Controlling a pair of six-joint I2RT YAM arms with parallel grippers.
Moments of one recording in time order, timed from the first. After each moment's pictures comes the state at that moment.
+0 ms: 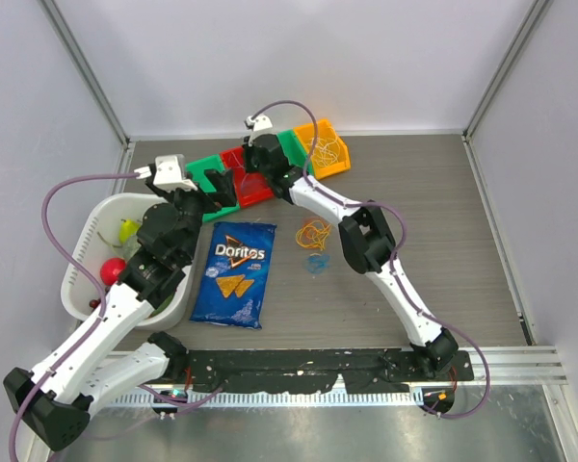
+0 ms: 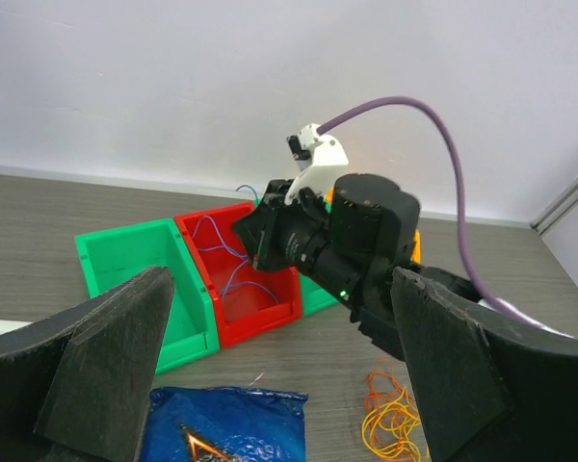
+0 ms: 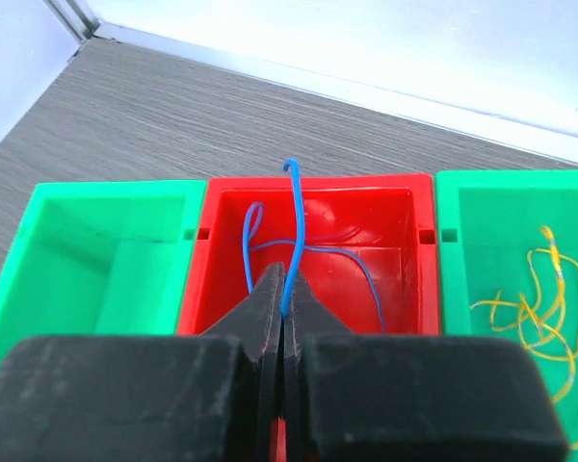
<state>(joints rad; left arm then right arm) -0.59 0.87 0.87 0.12 -0.50 -0.21 0.70 2.57 2.28 0.06 0.13 0.24</state>
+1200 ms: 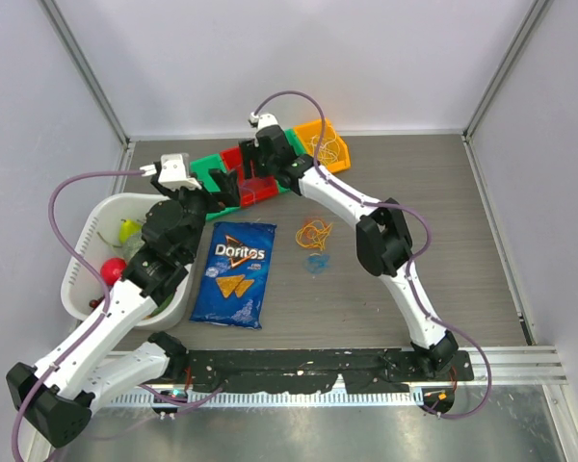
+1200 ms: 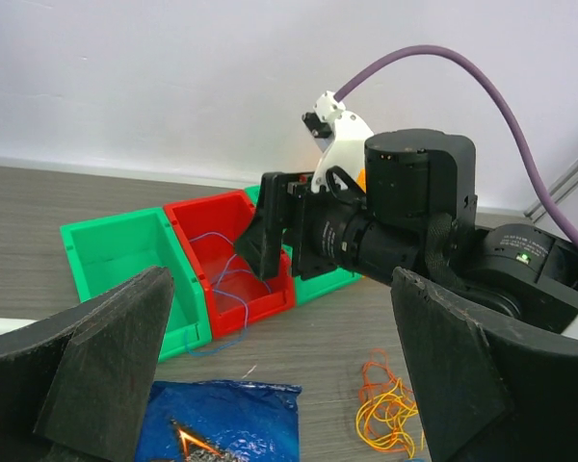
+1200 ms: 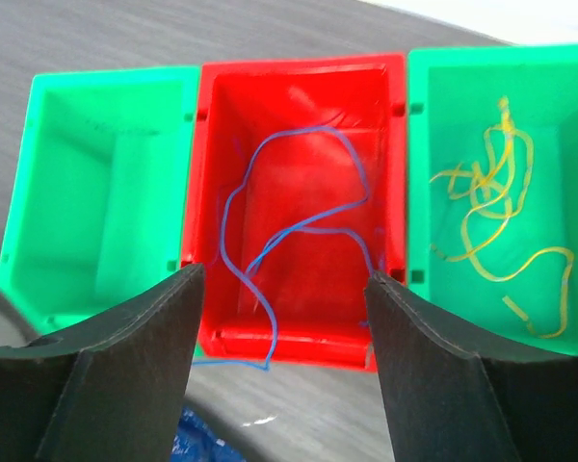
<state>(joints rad) -0.59 0.90 0.87 0.12 -0.48 -0.23 0.70 2.42 2.25 -0.28 0.14 0.24</state>
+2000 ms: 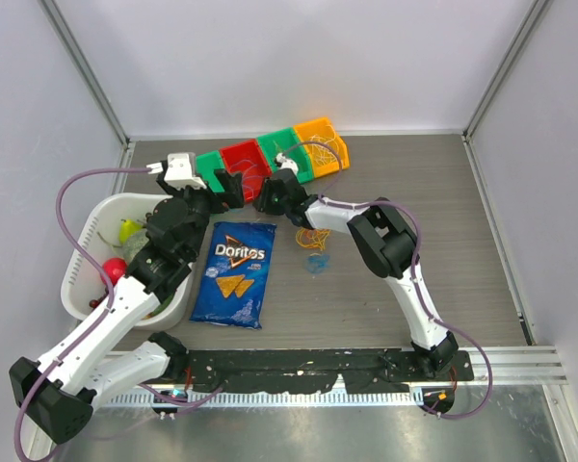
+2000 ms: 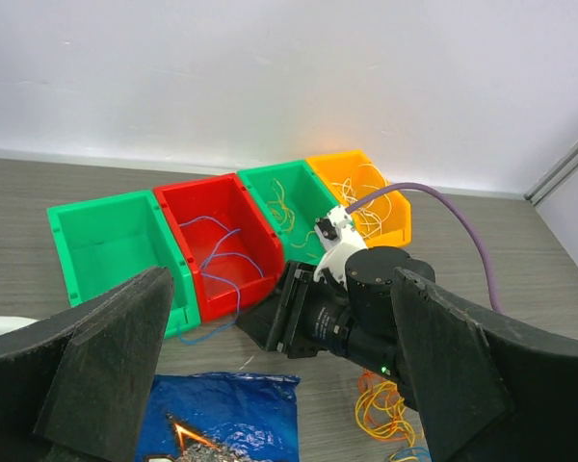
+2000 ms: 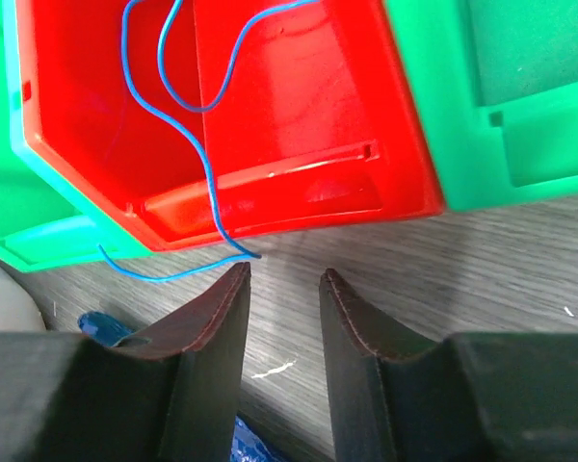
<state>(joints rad) -0.59 0.92 0.87 0.11 -0.45 -0.24 0.70 2.33 1.64 0.16 0.04 0.67</state>
